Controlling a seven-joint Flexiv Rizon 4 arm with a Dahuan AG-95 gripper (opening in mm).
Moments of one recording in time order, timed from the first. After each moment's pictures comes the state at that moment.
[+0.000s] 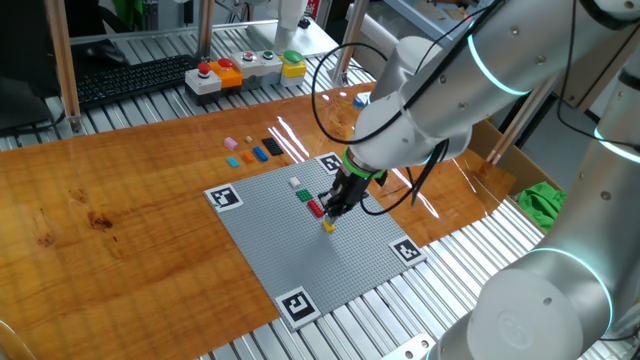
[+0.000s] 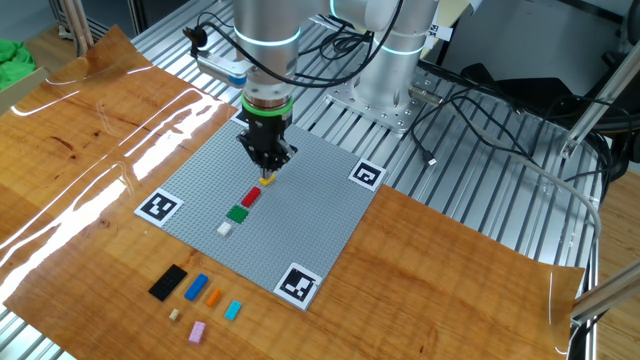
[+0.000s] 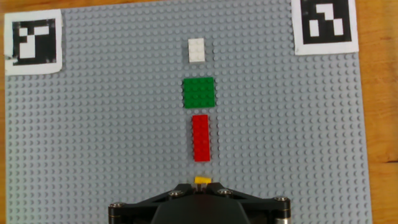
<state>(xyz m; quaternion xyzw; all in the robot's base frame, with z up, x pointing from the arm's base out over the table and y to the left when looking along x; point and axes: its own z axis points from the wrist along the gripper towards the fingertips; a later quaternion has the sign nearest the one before) 0.425 -0.084 0.014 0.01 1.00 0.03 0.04</state>
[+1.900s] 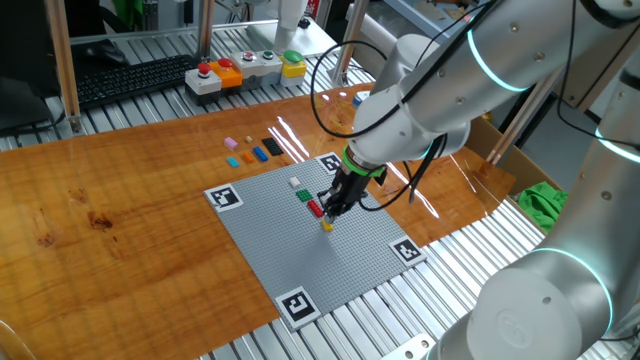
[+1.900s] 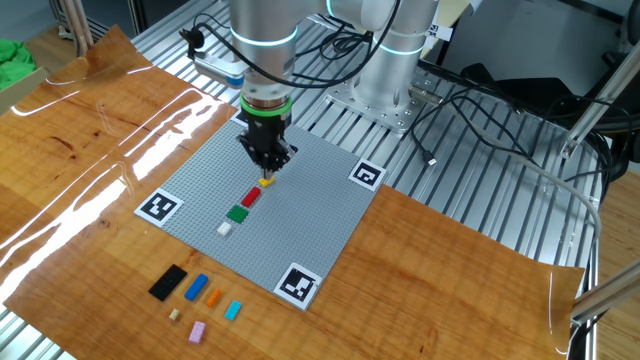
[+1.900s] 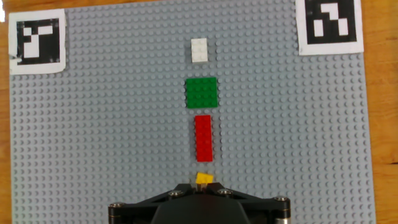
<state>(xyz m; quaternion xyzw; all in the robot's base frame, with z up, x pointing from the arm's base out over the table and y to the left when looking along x) 0.424 -0.079 0.020 0.01 1.00 0.04 0.03</state>
